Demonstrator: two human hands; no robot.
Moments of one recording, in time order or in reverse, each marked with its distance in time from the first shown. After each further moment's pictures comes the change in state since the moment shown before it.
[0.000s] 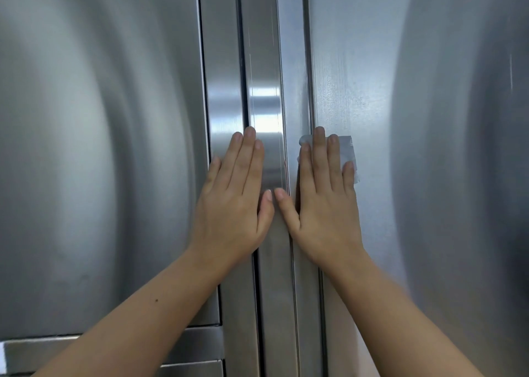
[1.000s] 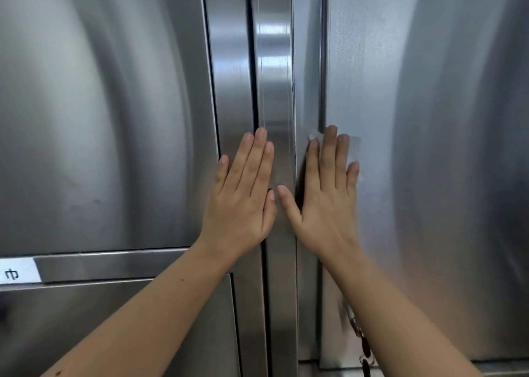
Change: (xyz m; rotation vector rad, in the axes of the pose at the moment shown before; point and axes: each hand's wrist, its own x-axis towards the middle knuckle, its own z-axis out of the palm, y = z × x) left_hand -0.081 0.022 0.000 -0.024 -0.125 0.011; right_hand -0.080 -0.007 0.013 -0.026 -0.132 0.094
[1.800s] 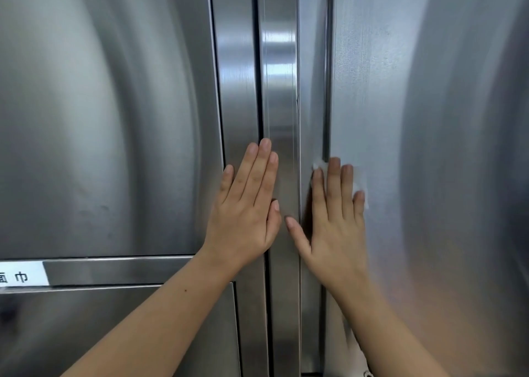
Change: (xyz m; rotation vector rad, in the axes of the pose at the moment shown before) left_hand -0.001 -0.001 0.004 0.003 0.033 0.001; right_hand -0.024 0.013 0.012 0.007 0.007 -0.047
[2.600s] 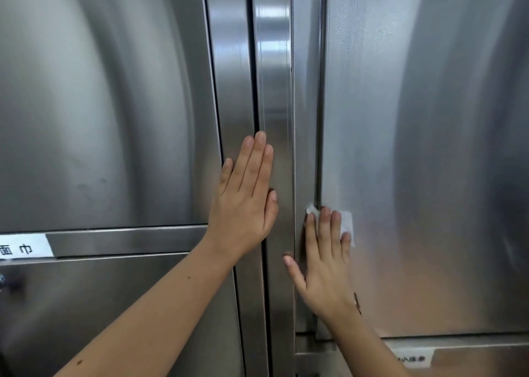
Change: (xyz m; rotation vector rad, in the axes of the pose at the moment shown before) left_hand -0.023 0.014 -0.003 -0.041 -0.045 -0.027; right_hand -0.097 0.003 0.024 -0.031 -0.187 0.050
